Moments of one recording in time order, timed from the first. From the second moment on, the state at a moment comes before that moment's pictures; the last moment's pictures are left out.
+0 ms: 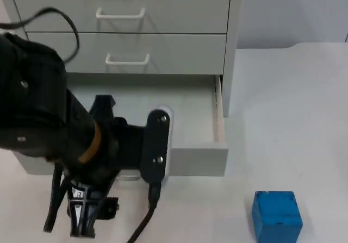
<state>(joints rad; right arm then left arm) 0.05 0.81 -0.63 -0.05 0.74 0.01 -0.69 1.75 -0.69 0.78 0.27 0.18</state>
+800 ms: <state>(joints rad) 0.05 0.81 -0.63 -0.05 0.75 0.01 -0.66 1.12 -0.69 0.00 0.47 0.09</state>
